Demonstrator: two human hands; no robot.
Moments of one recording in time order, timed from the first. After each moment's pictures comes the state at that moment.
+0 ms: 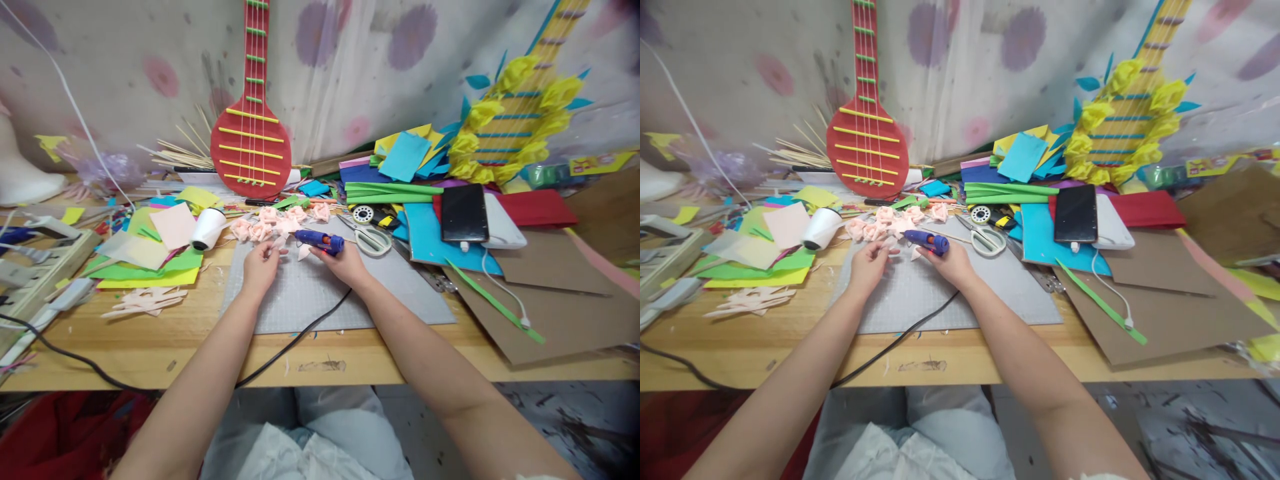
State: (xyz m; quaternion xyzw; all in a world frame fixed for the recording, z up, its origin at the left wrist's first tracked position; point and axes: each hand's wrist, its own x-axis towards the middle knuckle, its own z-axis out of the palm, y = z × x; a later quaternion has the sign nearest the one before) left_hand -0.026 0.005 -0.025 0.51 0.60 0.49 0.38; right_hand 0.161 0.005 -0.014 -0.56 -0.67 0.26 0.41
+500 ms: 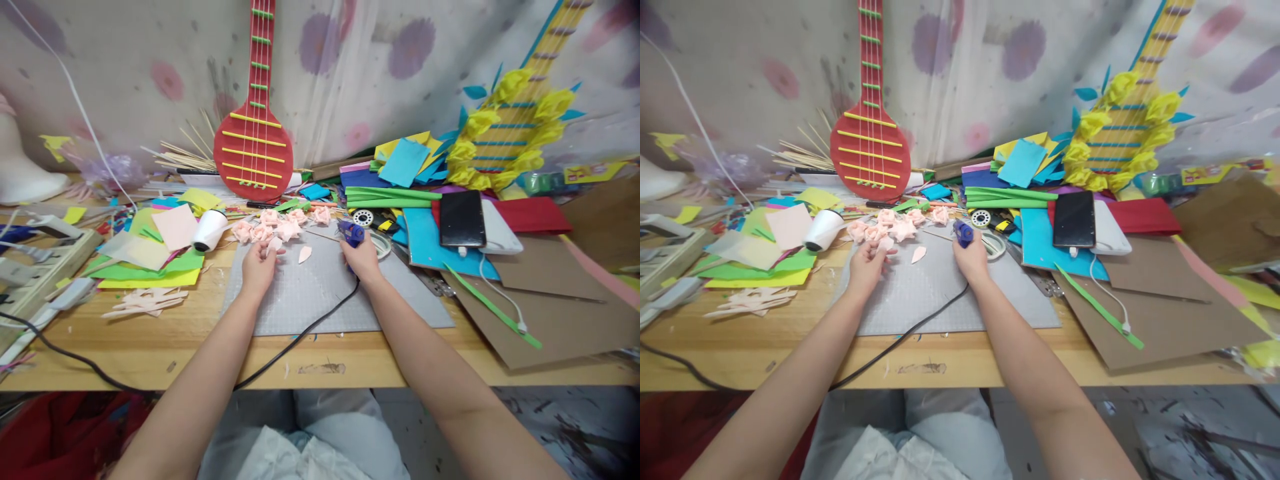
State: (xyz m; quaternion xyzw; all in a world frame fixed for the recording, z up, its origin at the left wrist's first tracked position) left_hand -0.024 0.003 -0.020 0.46 0.59 0.53 0.40; right_hand 0.196 0.031 -0.030 -0.69 -0.50 0.24 0.47
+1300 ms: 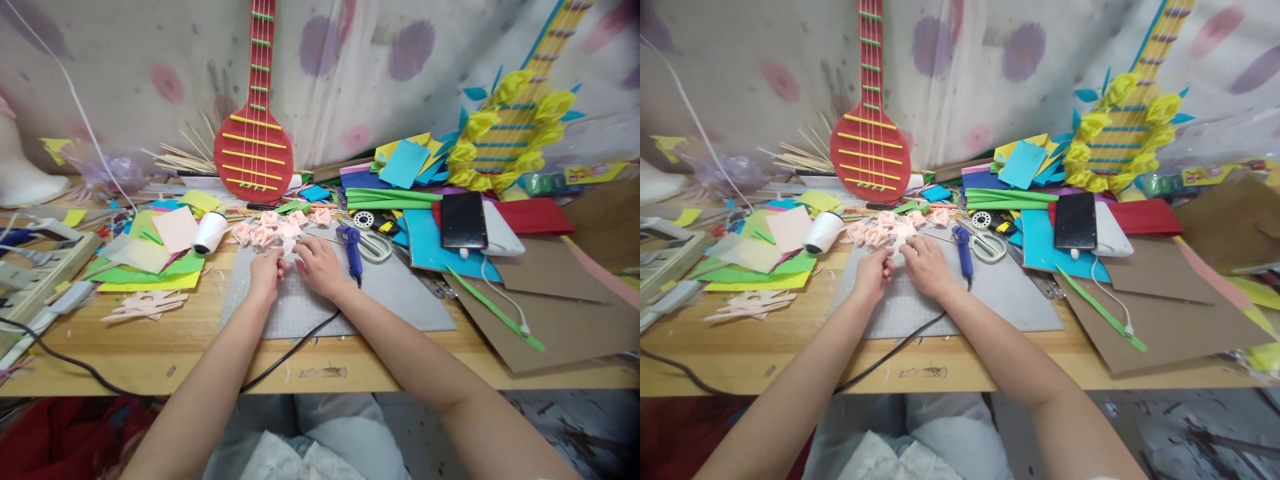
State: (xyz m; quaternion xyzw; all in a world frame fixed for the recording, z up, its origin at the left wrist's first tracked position) left_hand -0.001 -0.007 0.006 0.28 0.57 0.56 0.54; right_hand 0.123 0.001 -0.012 -0.42 -0.85 -0.11 0.30
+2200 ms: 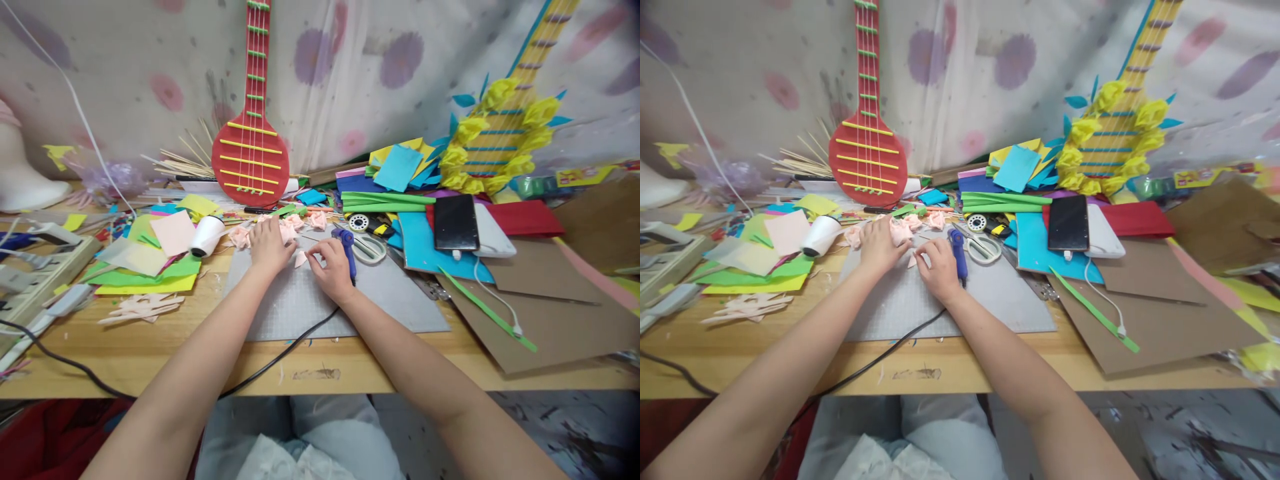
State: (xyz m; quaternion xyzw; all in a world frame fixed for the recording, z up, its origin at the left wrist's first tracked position) left_hand -0.004 0.037 0.010 0.71 0.64 0.29 -0.05; right_hand 0.145 0.000 -0.016 -0.45 -0.74 0.02 0.50
